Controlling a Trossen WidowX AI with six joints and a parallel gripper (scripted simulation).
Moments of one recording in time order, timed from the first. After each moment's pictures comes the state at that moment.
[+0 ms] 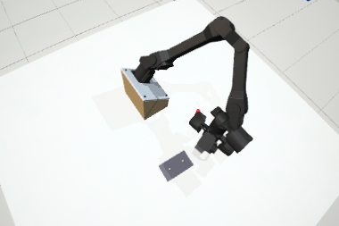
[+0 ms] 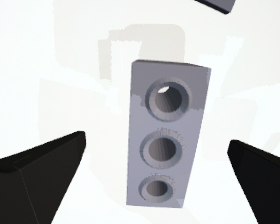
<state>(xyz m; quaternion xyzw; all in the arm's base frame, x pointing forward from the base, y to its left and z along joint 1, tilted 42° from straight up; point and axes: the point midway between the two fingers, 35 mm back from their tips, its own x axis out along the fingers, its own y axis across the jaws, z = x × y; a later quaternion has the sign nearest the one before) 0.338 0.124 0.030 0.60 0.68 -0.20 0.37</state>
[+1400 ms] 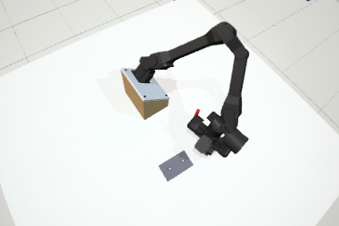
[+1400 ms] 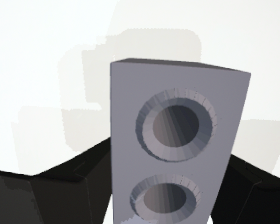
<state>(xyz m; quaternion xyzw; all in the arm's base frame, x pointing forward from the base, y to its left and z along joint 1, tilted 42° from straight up) 0.335 0.150 0.002 0.60 0.68 -0.20 0.37</state>
